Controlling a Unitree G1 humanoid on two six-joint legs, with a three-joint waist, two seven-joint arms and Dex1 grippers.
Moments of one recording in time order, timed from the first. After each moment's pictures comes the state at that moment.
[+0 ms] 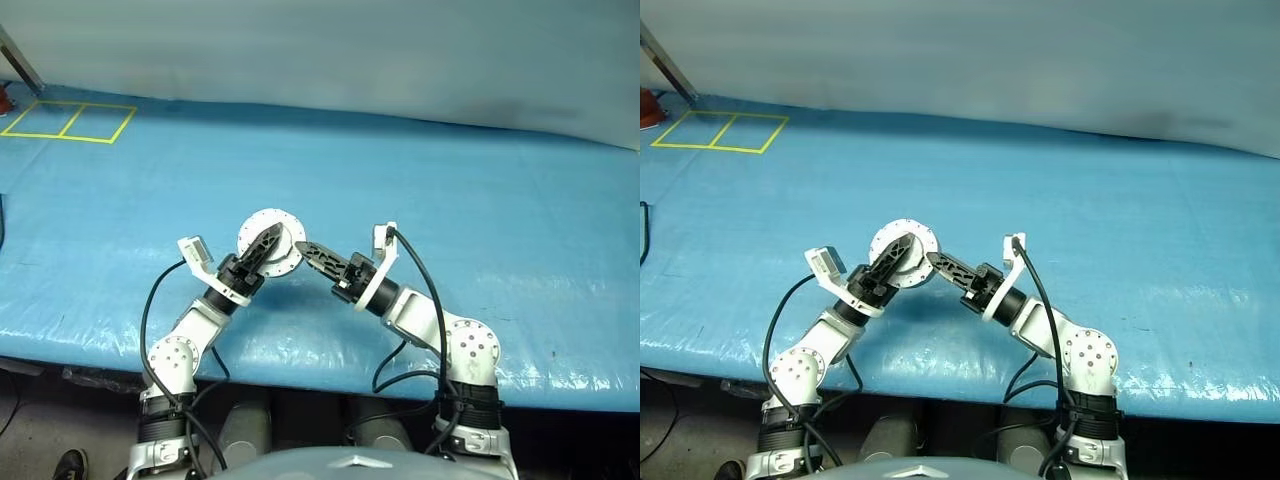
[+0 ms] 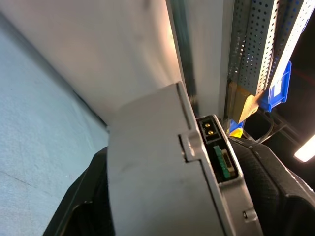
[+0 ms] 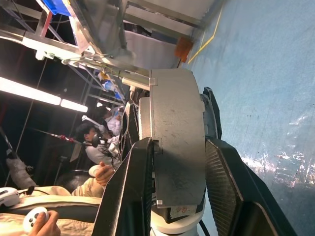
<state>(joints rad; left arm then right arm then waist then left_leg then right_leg) -0.09 0.06 0.21 -0.05 -1.09 0.63 -0.69 -0.18 0.04 -0.14 -0.21 1.33 1.06 0.14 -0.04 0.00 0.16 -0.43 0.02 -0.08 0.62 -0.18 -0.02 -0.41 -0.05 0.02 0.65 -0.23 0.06</state>
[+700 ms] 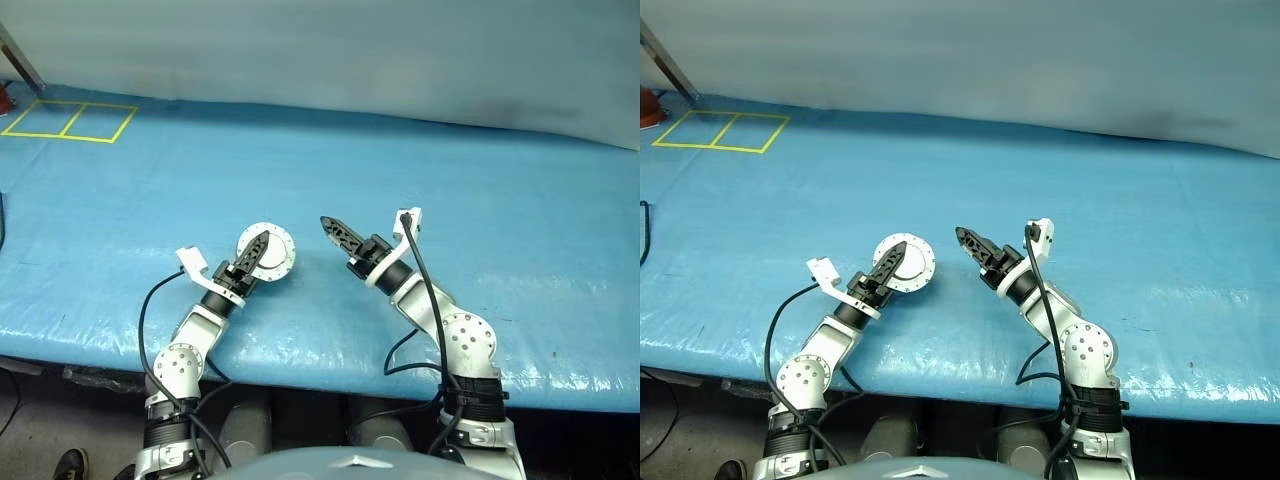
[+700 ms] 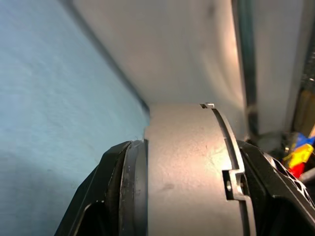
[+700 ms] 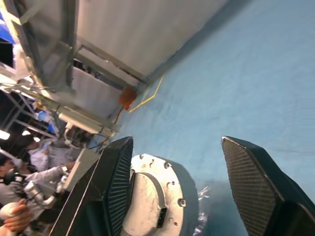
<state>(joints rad) -0.09 0.00 0.28 0.03 -0.94 0.48 -0.50 -0.21 -0.02 -0.11 -0.20 0.99 0.75 0.17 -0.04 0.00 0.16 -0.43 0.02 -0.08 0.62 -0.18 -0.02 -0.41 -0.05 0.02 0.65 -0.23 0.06</state>
